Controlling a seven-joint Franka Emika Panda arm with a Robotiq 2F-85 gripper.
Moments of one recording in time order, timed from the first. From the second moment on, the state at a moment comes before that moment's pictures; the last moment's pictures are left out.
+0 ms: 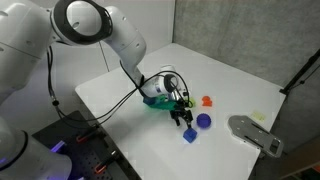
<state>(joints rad) 0.24 0.94 -0.44 -1.81 -0.52 2.46 0.45</state>
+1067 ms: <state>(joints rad) 0.24 0.66 -0.26 -1.82 -0.39 2.26 0.43</state>
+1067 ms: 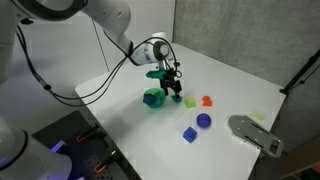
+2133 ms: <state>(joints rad) 0.08 0.24 -0.05 -1.89 -0.10 1.91 0.18</state>
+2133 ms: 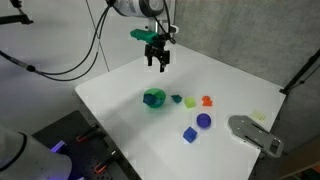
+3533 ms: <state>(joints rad) 0.06 -0.34 -0.04 -2.24 -0.02 1.79 0.07</state>
